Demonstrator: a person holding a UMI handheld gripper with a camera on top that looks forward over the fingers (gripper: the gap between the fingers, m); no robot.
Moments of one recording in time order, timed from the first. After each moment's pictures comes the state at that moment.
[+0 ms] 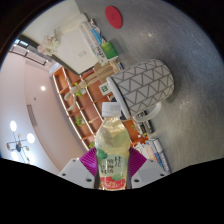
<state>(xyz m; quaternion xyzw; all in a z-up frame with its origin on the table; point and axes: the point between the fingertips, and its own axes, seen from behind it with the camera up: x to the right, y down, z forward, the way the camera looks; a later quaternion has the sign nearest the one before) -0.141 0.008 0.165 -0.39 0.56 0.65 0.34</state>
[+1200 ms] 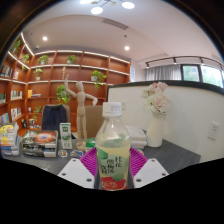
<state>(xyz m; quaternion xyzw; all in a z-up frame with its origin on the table) 0.164 0.012 0.150 -0.76 0.14 -0.17 0.62</state>
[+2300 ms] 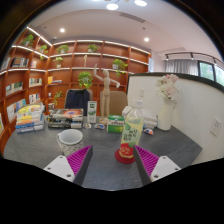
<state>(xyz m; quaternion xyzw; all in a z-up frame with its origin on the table) 0.081 -0.102 0.108 -0.81 0.06 -0.10 0.57</state>
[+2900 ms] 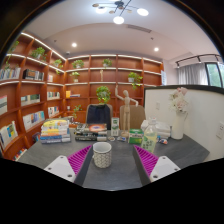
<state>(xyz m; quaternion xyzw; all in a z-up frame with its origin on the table) -0.001 -0.150 0.175 -0.78 0.00 -0.01 0.63</state>
